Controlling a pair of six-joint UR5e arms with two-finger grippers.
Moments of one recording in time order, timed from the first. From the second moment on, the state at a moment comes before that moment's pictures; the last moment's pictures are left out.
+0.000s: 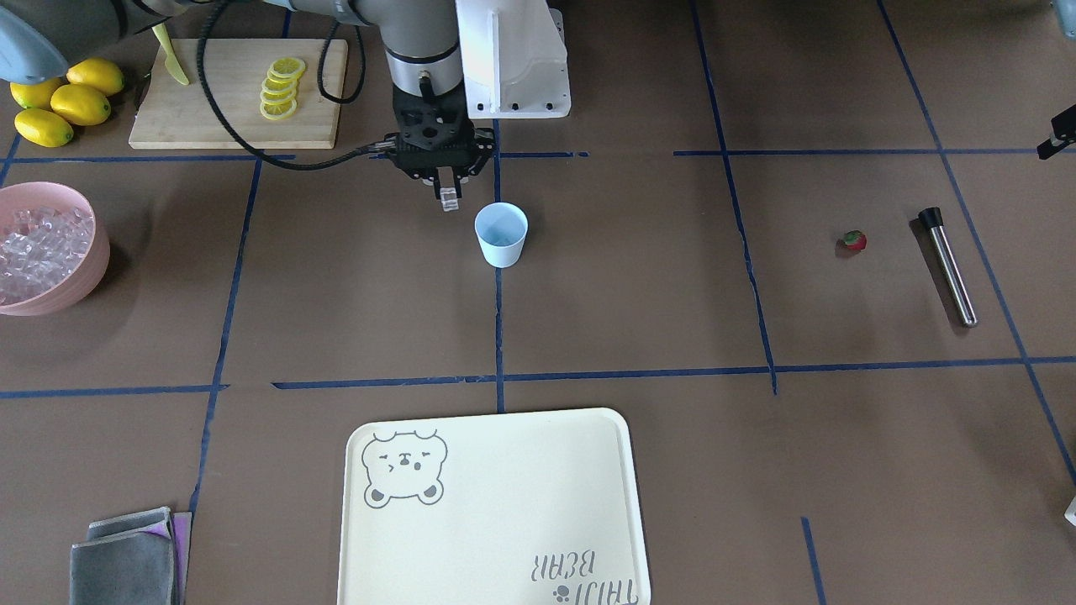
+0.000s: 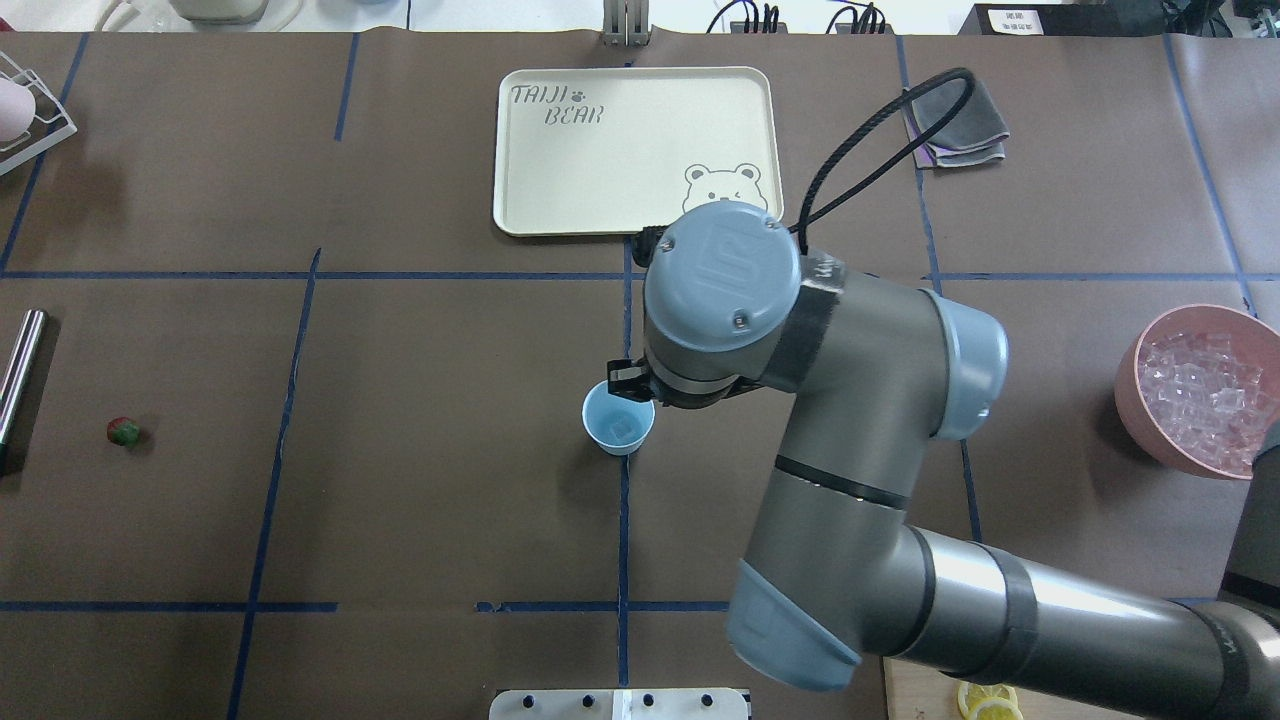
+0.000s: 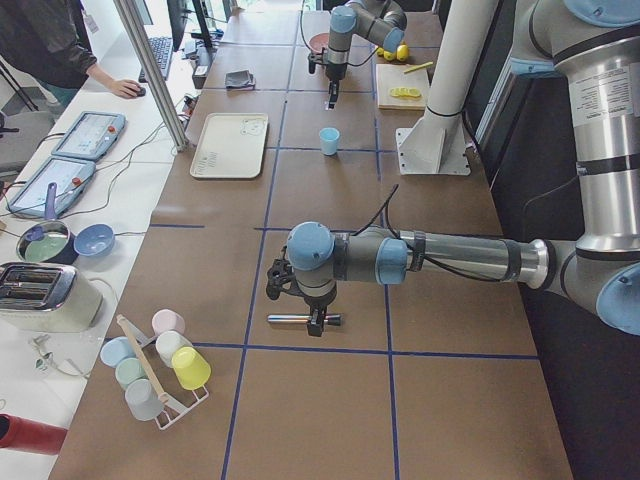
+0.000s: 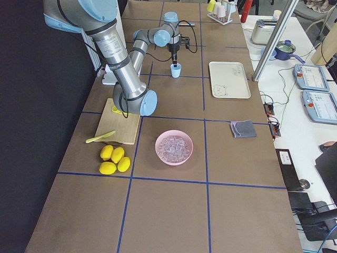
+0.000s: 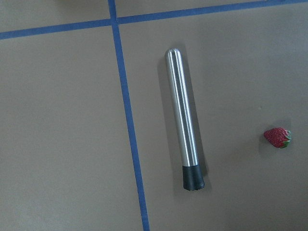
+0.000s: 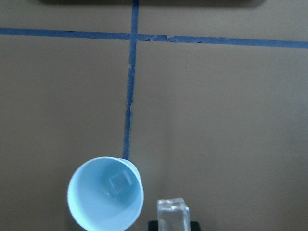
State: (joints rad) left arm -1.49 -1.35 -1.86 -1.53 -2.43 0.08; right arm 0.45 -0.80 1.84 -1.86 1.77 1.23
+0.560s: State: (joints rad) left arm -1.48 -1.35 -1.86 -1.53 -2.43 0.08; right arm 0.41 -0.73 1.69 -1.76 1.73 1.30
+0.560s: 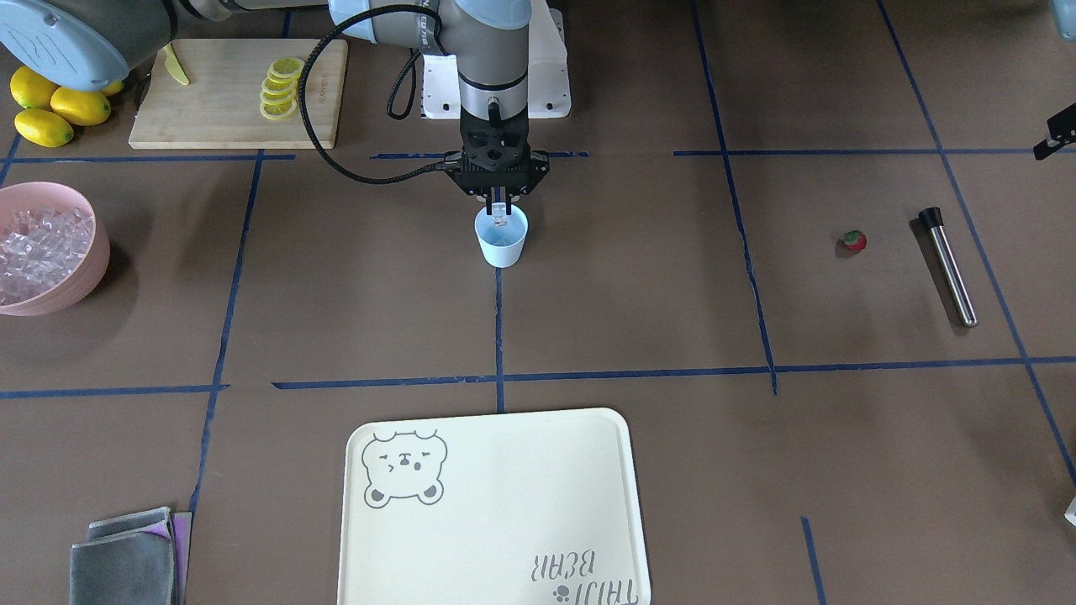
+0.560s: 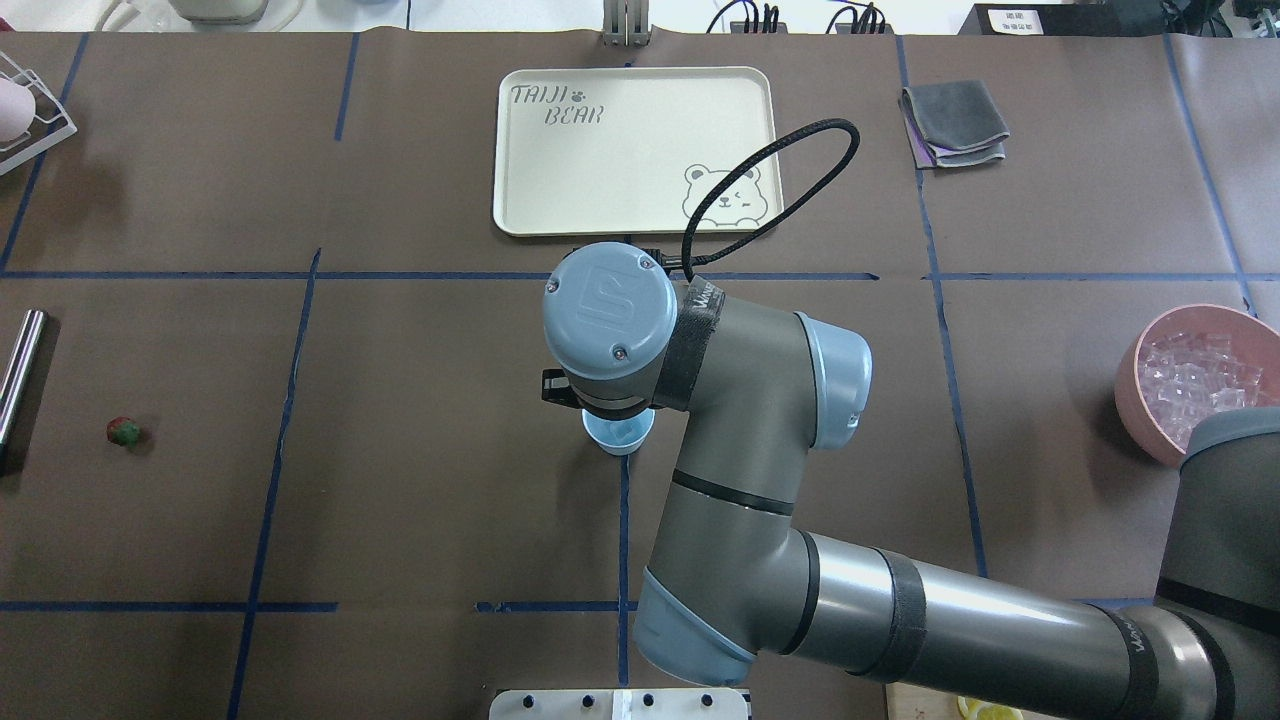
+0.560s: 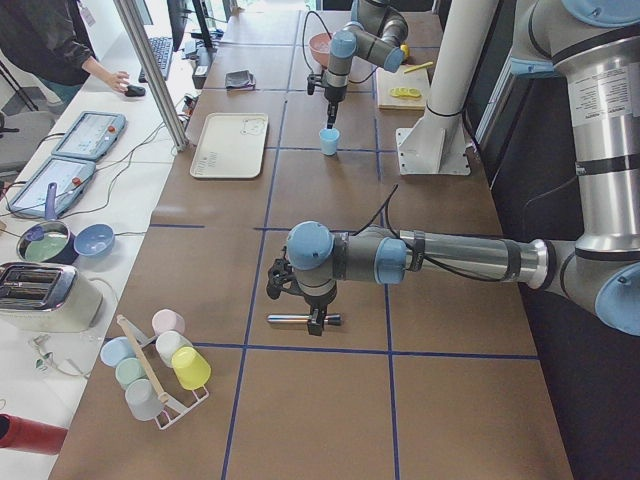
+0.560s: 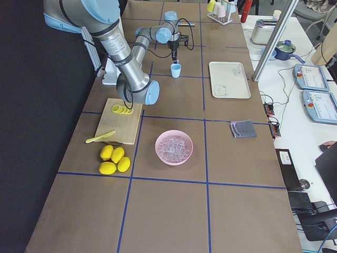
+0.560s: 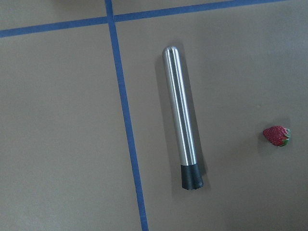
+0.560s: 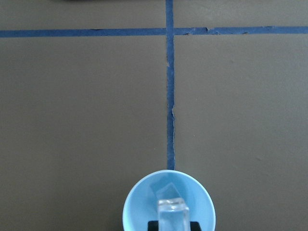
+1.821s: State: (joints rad) left arm -1.47 -1.35 -1.86 -1.53 -2.43 0.08; right arm 0.56 -0.85 1.79 -1.75 1.85 1.20
